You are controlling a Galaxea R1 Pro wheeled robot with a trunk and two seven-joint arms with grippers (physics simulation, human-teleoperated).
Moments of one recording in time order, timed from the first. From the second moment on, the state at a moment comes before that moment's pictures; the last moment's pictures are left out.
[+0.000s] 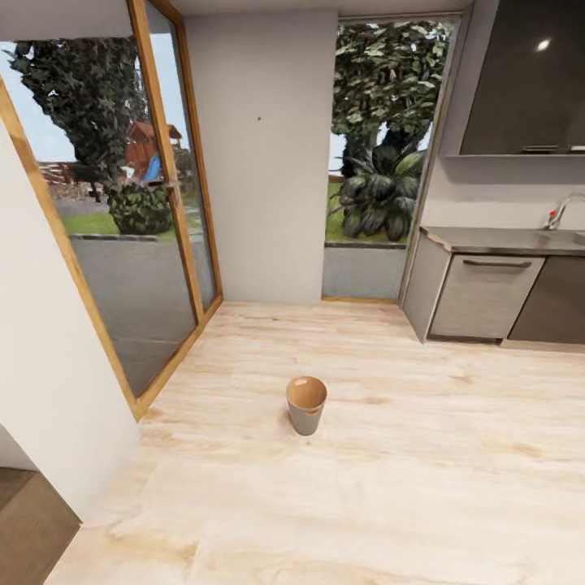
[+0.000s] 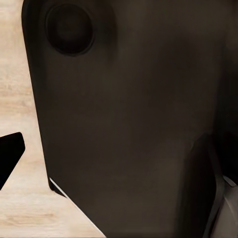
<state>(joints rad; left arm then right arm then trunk) 0.01 -0.04 -0.01 -0.03 -0.01 -0.06 0.01 0.00 0.01 0.01 0.00 0.01 0.00 0.03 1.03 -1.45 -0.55</state>
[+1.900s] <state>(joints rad) 0.01 -0.04 -0.01 -0.03 -0.01 -0.06 0.01 0.00 0.02 0.01 0.00 0.01 0.00 0.03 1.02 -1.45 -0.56</state>
